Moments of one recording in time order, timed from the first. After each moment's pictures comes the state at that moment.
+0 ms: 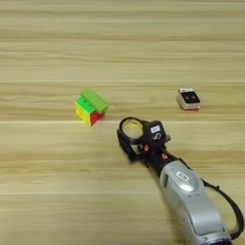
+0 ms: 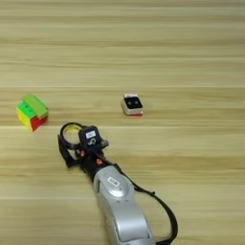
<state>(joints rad) 0.12 -0.03 0.17 -0.03 0.02 0.15 0.26</state>
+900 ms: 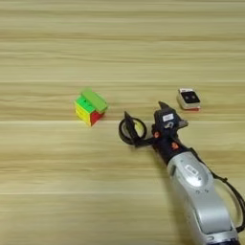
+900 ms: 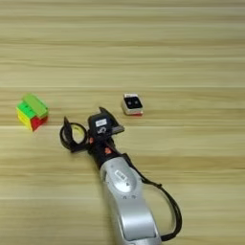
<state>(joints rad) 0.10 -0.04 0.10 -0.17 -0.01 0.10 0.17</state>
